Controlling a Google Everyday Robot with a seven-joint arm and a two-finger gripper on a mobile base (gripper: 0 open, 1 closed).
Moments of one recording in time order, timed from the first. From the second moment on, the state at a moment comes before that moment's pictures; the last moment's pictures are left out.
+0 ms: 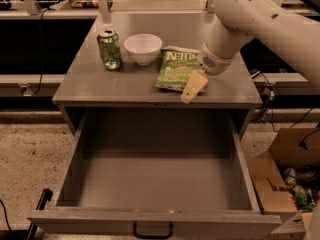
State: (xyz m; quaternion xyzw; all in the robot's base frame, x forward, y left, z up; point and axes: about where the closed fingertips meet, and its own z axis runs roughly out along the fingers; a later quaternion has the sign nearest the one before) arm 0.634 -0.124 0.826 -0.44 0.88 0.04 0.16
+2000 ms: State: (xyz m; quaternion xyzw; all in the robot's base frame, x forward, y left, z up) arm 0.581 -0.111 0.906 -0.51 0.82 0.08 0.26
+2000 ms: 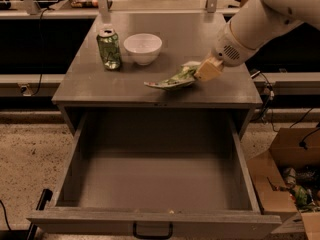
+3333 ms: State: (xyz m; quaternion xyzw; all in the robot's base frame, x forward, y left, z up) arm 0.487 -0.096 0.870 -0.54 0.78 0.14 0.28
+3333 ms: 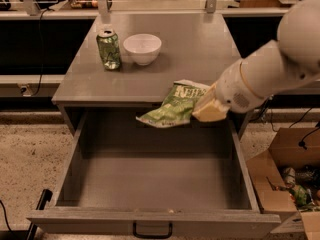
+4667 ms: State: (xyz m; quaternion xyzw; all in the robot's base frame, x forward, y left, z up) arm 0.460 -0.110 0.756 -0.63 0.74 0.12 0.20
